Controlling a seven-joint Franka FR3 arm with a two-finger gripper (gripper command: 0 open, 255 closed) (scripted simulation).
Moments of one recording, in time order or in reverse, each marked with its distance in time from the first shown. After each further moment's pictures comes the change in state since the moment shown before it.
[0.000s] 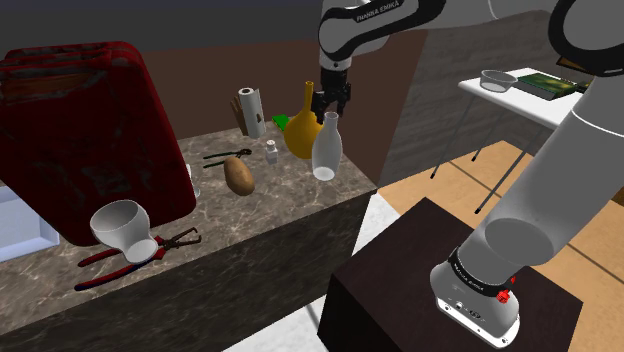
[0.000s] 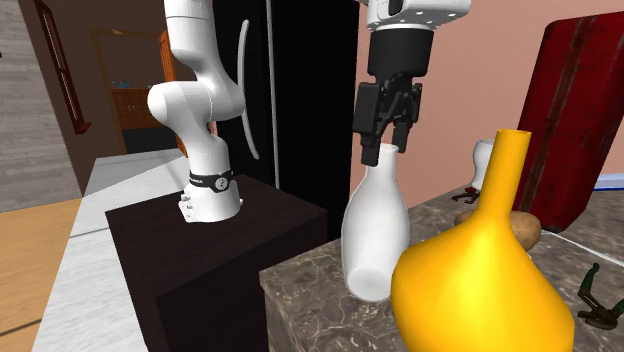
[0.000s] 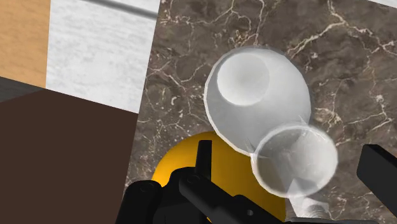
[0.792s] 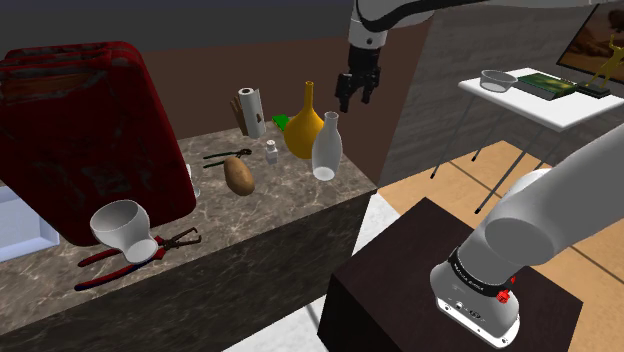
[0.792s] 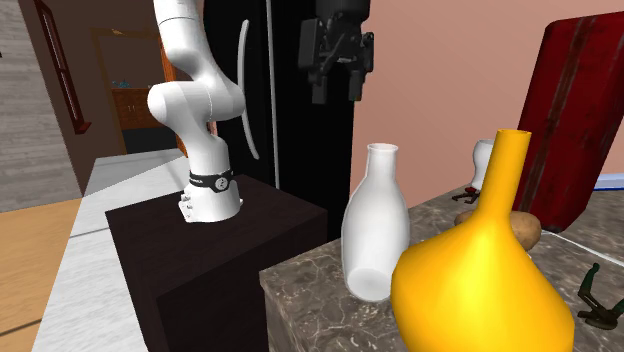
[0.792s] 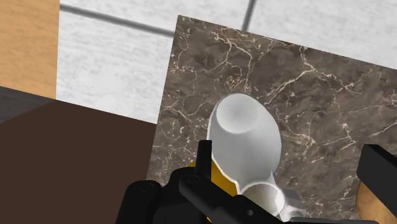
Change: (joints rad) arm -0.005 -0.309 -0.008 -0.153 0.013 -0.138 0.003
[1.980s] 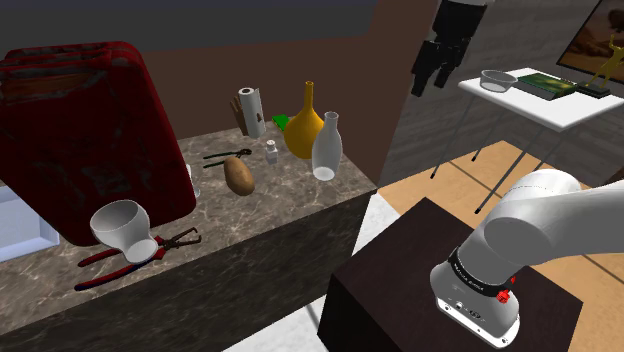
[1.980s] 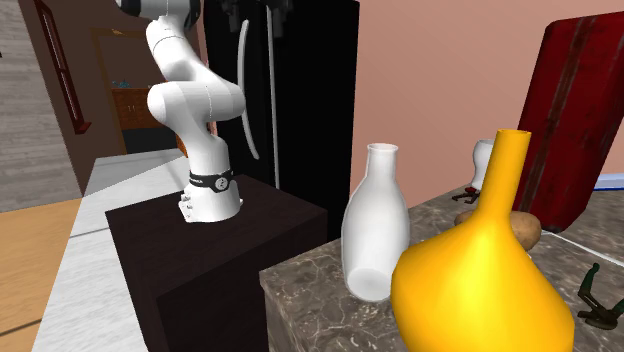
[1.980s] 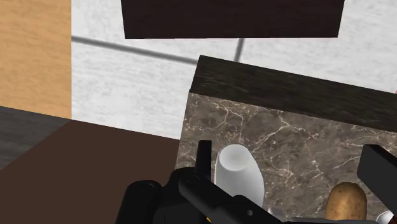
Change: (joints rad) arm -0.020 -0.551 -0.026 -0.138 0.005 -0.377 0.007
